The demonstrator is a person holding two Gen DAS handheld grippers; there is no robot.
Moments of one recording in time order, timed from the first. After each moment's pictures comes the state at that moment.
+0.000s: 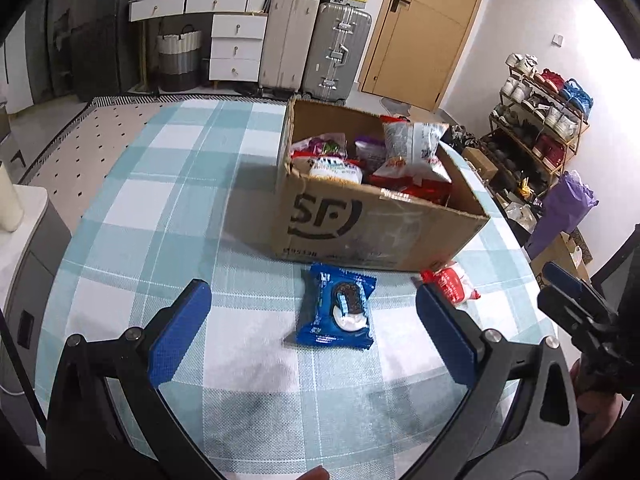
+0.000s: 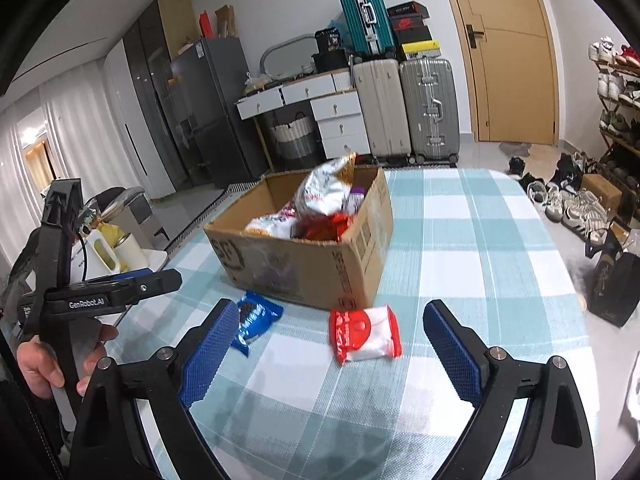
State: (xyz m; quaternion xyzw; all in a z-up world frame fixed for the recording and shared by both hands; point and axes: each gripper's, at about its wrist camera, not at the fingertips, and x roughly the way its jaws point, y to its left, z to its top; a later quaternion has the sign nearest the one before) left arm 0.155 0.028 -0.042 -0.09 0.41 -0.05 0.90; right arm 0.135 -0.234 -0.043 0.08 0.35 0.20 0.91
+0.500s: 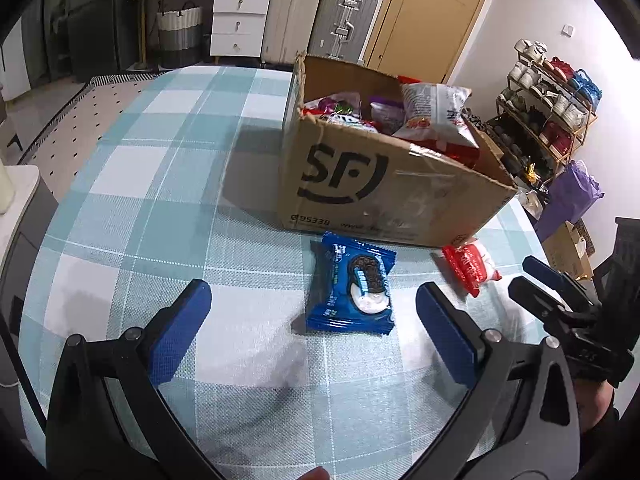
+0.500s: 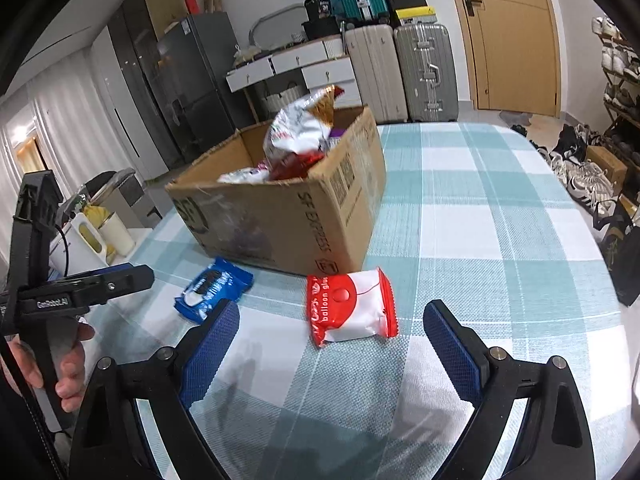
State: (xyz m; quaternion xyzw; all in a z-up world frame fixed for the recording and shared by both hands) left arm 0.170 0.031 -0.080 -0.10 0.45 -0.05 0.89; right arm 0.168 -0.228 -0.102 0.08 0.40 0.19 0.89
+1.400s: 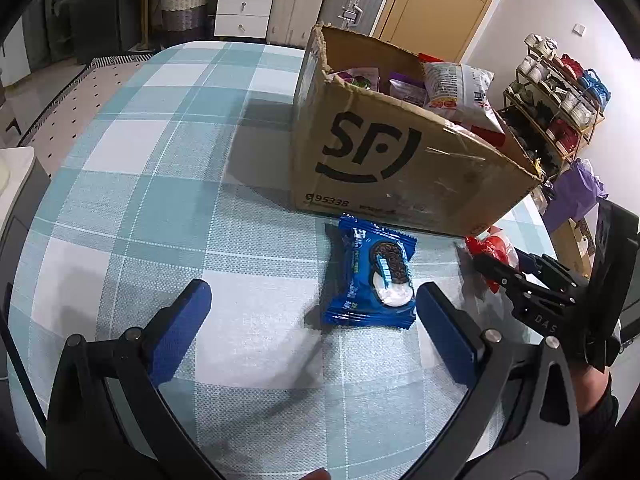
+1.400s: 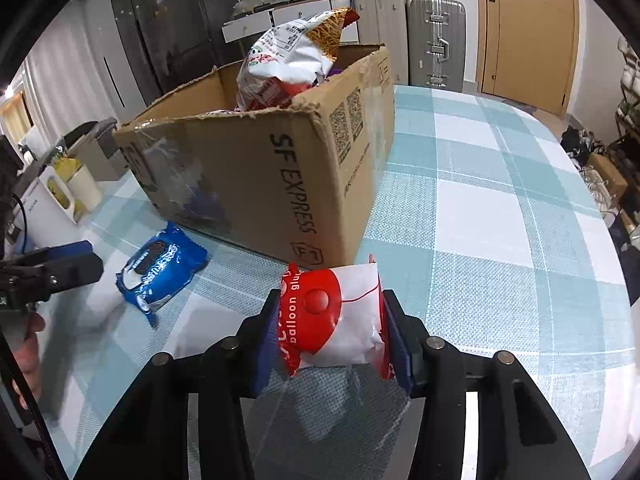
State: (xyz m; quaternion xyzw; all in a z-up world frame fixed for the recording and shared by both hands) left arm 0.179 0.039 -0.103 -0.11 0.48 -0.05 0.87; right arm 0.216 -0.203 -0.147 0.01 0.46 0.18 0.87
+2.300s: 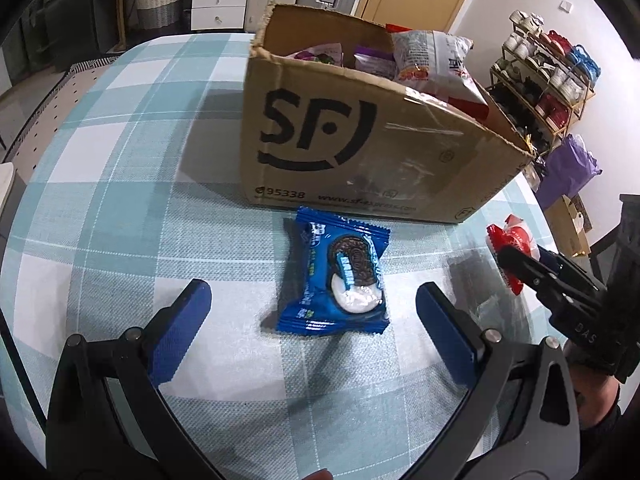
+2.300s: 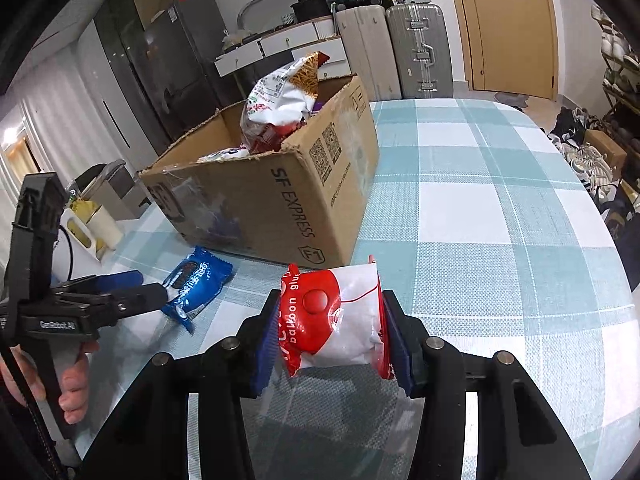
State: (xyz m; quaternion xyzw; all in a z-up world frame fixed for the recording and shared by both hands) left arm 0.195 0.009 -0.114 -0.08 0.50 -0.08 0.86; right arm 0.181 -0.225 -0.123 0.08 0.43 0.18 0.88
